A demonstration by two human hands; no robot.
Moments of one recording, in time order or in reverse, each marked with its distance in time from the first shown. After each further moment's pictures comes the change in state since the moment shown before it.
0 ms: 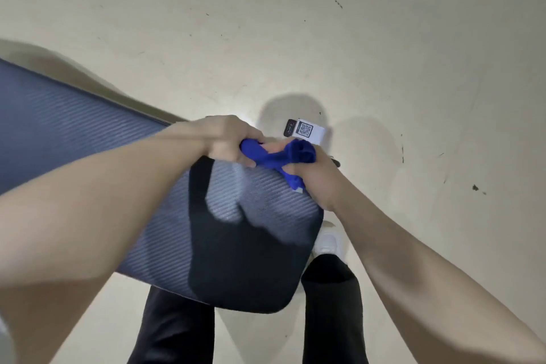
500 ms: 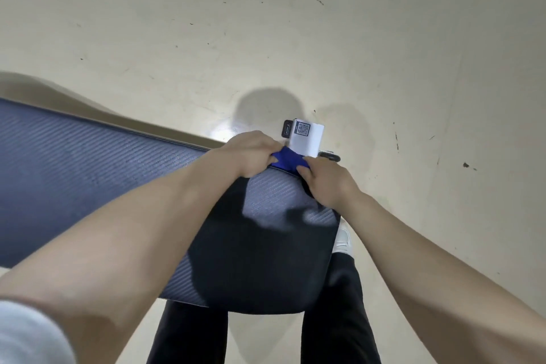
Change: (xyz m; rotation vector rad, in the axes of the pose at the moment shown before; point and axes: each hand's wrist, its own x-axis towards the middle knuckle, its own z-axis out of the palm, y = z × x) left_hand 0.017 -0.002 0.012 0.189 0.112 0.097; right_hand 0.003 0.004 0.010 -0.956 0.113 0.087
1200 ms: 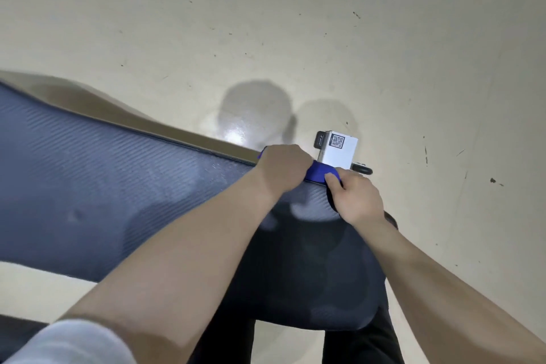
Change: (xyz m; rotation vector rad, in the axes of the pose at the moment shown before) left_hand -0.036 -0.037 -0.020 0.226 0.077 -0.039; right_hand 0.013 -0.072 0.025 0.068 0.231 0.224
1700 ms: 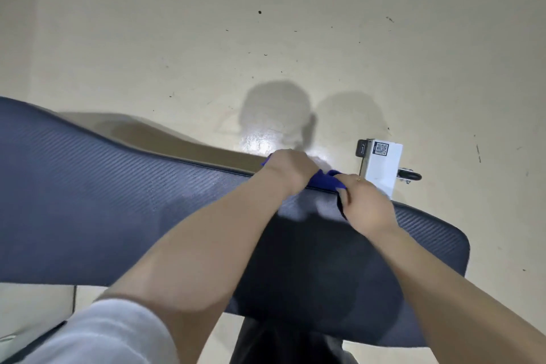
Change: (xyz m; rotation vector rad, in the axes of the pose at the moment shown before) left_hand -0.027 -0.094 -0.032 0.167 -0.288 0.020; right_hand 0.003 -0.088 0.026 -0.005 0.000 -0.141
